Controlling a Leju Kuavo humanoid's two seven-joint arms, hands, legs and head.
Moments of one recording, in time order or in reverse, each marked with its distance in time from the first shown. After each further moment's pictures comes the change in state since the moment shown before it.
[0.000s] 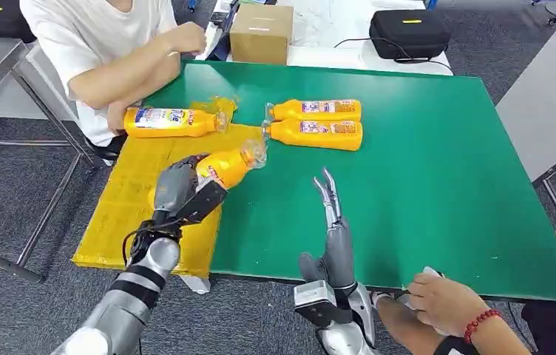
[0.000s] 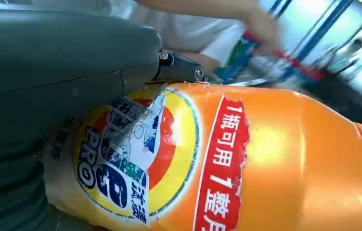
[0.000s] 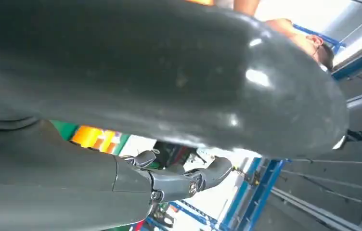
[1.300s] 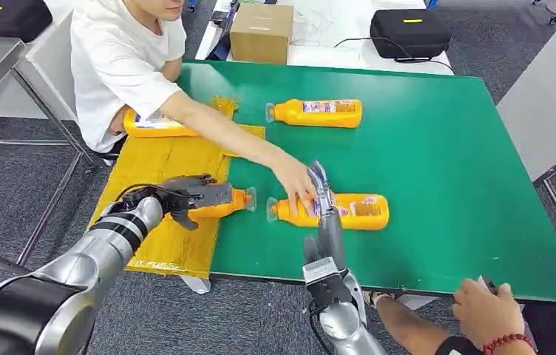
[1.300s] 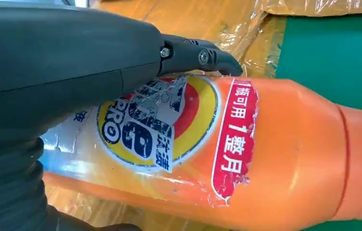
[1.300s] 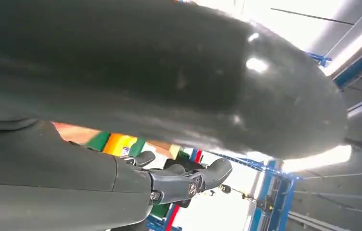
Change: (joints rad) left arm -0.346 0.094 -0.067 0.495 -0.186 -0.624 0.039; right arm -0.086 0.031 -0.012 0.130 -0.191 0.100 -0.078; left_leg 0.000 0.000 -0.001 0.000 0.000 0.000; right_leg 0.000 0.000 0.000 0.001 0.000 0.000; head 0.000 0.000
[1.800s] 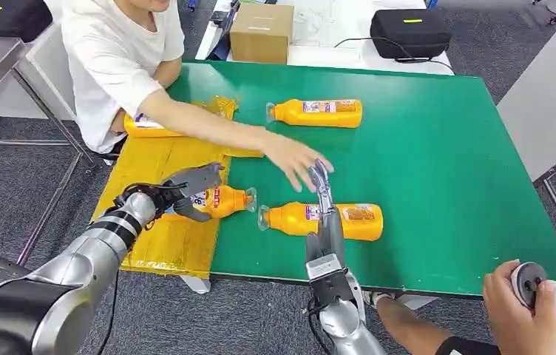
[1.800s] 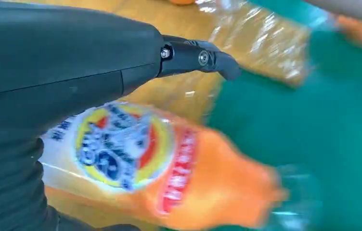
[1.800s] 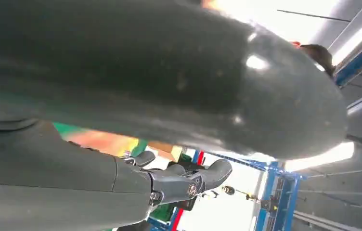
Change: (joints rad) left arm 0.018 -0.003 0.119 -0.014 0.254 -0.001 -0.232; right arm -0.009 -0.005 0.017 0.006 -0.044 -0.008 0.000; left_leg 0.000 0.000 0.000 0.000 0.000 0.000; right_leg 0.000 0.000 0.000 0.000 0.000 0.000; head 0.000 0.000
